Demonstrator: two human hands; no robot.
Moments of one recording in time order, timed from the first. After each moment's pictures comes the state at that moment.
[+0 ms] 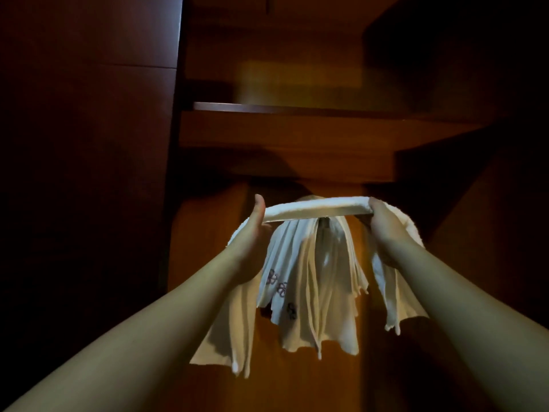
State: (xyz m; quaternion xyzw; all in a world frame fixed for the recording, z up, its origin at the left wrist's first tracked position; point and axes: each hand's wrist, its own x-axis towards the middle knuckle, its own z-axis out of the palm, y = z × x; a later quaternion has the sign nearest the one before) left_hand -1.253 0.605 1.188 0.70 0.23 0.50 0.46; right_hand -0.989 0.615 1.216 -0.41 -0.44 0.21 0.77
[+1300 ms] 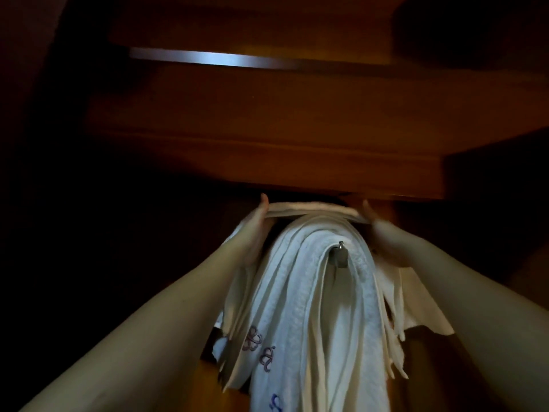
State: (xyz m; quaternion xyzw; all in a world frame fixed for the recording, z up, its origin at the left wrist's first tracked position) left_hand -1.193 0.837 1.255 0.67 0.17 0.61 0.38; right_hand -0.912 0.839 1.283 -0.46 -0.67 0.28 0.52
